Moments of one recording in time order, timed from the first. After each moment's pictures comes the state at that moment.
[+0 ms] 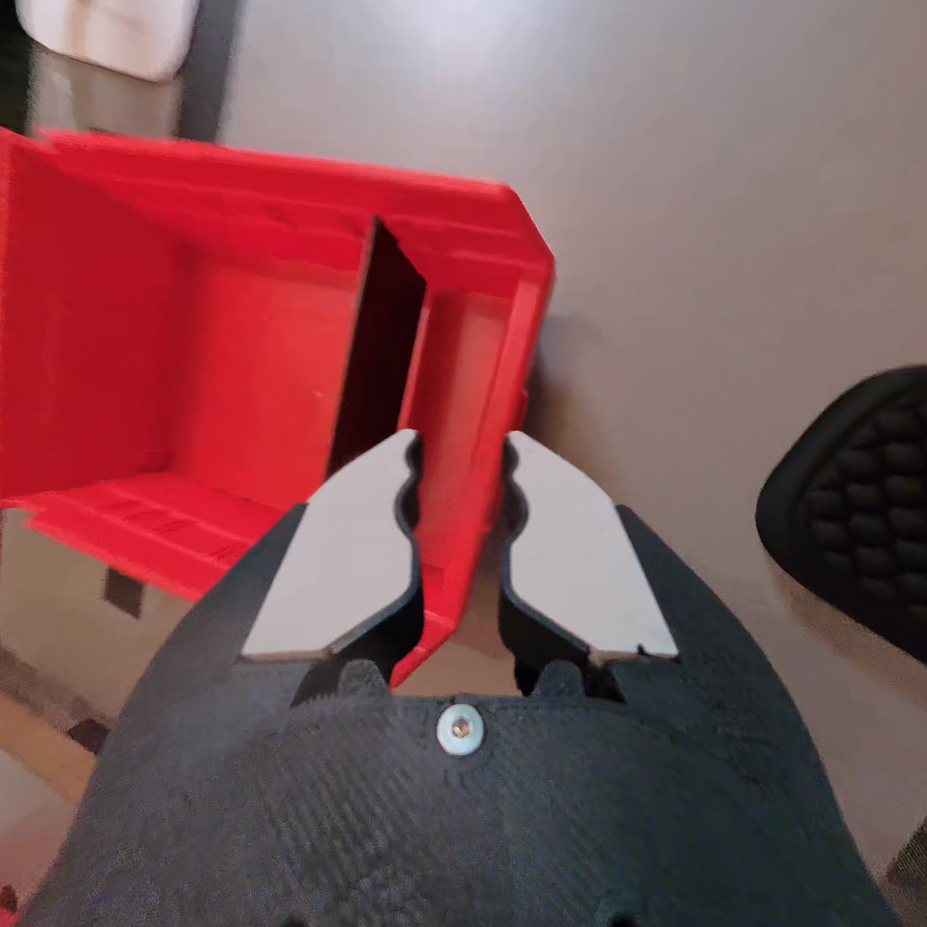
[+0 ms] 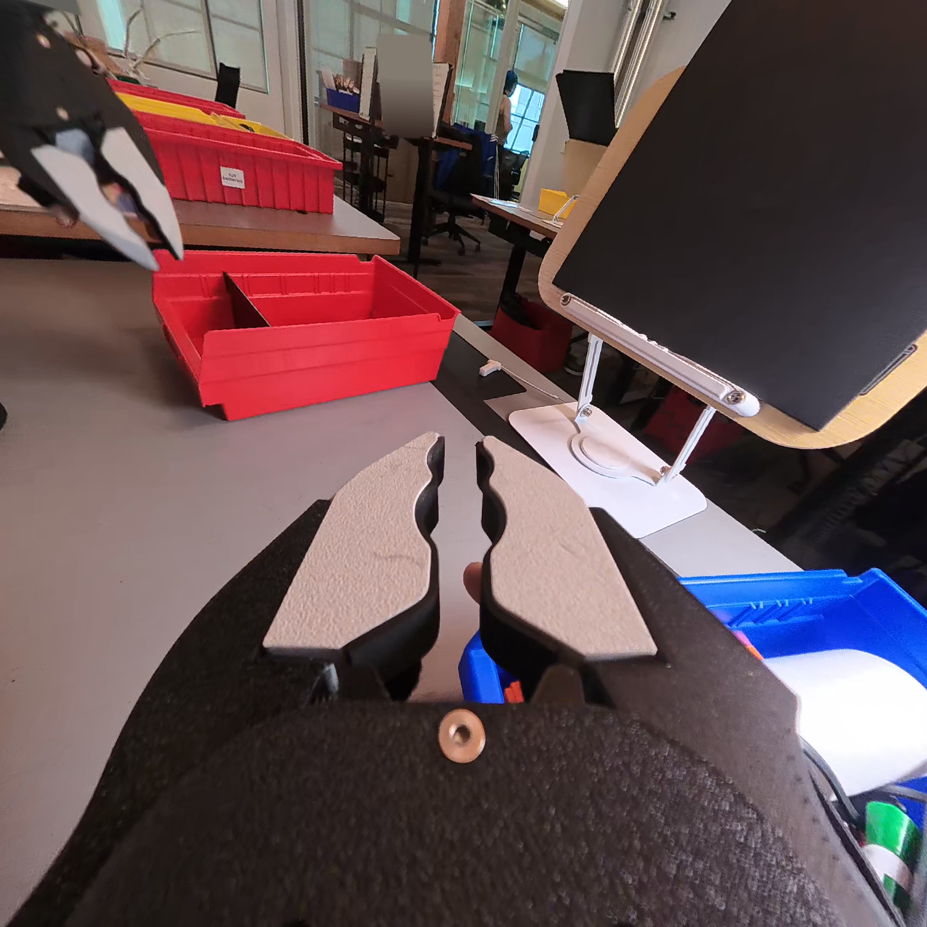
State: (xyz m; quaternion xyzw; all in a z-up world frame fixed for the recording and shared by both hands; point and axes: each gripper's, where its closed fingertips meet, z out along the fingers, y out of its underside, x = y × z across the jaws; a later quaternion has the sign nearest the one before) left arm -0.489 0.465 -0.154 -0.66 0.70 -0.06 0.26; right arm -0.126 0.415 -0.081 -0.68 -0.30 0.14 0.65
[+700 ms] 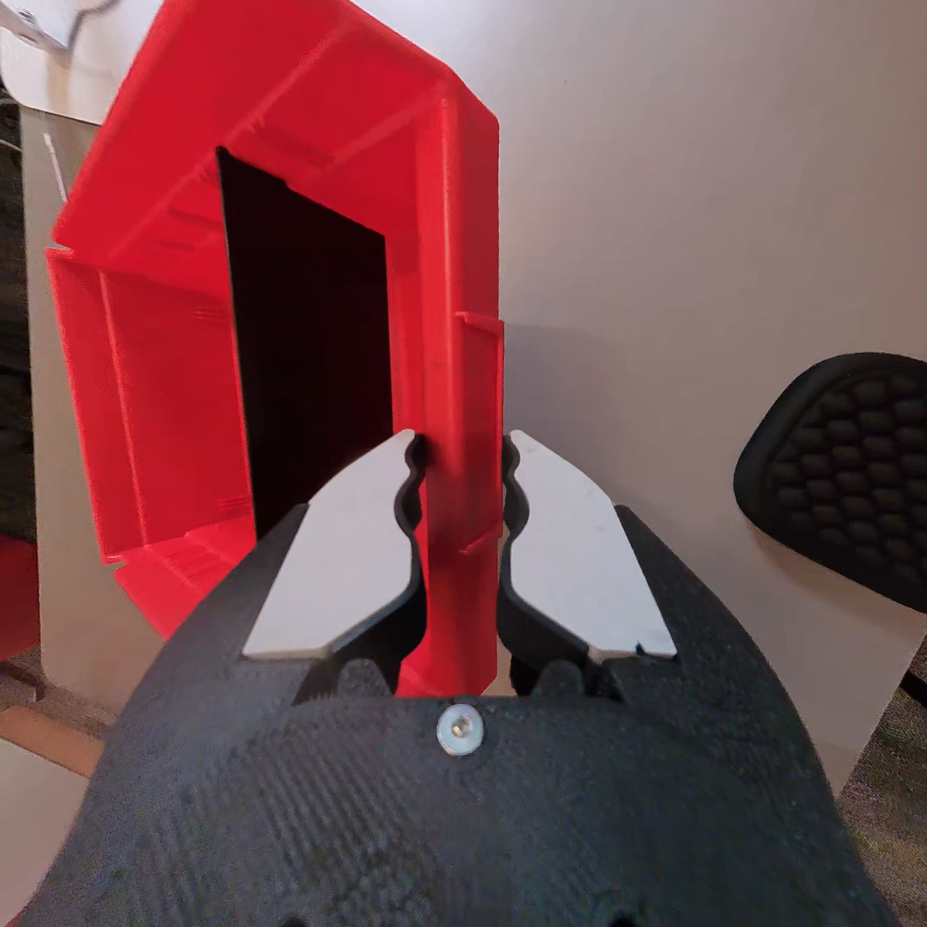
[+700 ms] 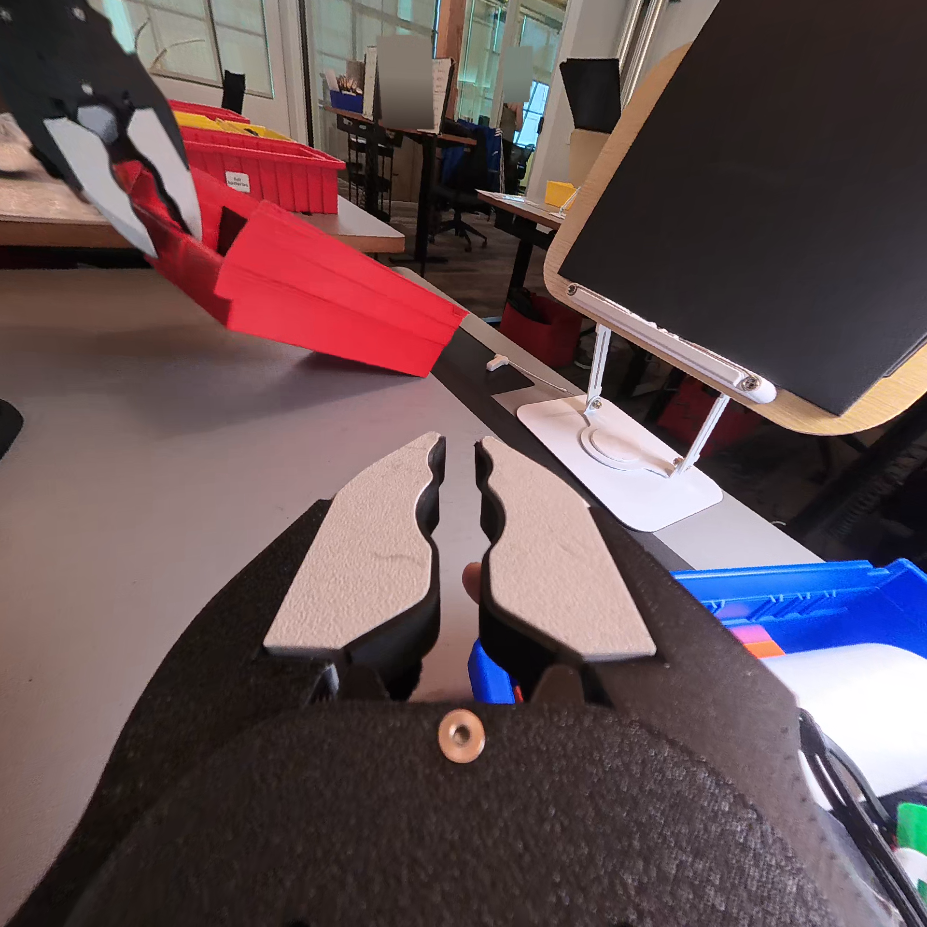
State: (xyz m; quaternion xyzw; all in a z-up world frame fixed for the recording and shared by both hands) left arm -0.476 0.473 -0.124 -0.64 0.74 -0.07 0.21; right arm -0.125 0.416 -0.086 -0.69 -0.30 0.15 0.64
